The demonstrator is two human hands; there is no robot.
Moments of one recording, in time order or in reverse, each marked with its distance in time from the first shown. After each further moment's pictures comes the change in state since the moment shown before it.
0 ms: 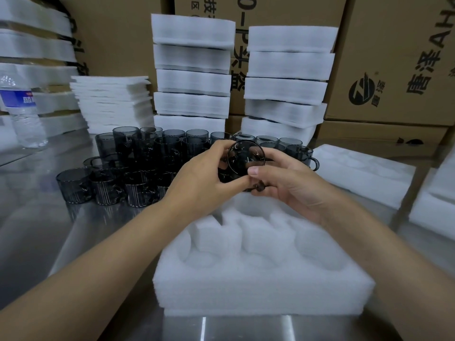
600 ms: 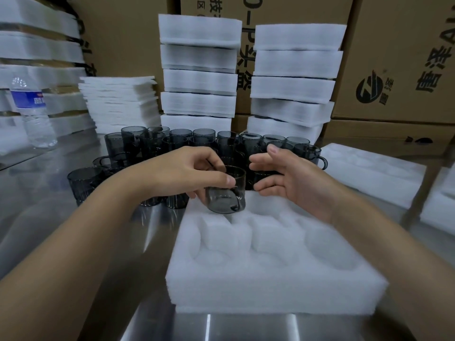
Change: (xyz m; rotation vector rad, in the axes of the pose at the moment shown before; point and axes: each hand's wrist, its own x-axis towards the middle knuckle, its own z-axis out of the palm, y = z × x) left_hand 0.007 -0.008 -0.062 -0.130 -0.490 -0.192; right_hand 0.003 -0.003 0.001 -0.121 0.025 0.082
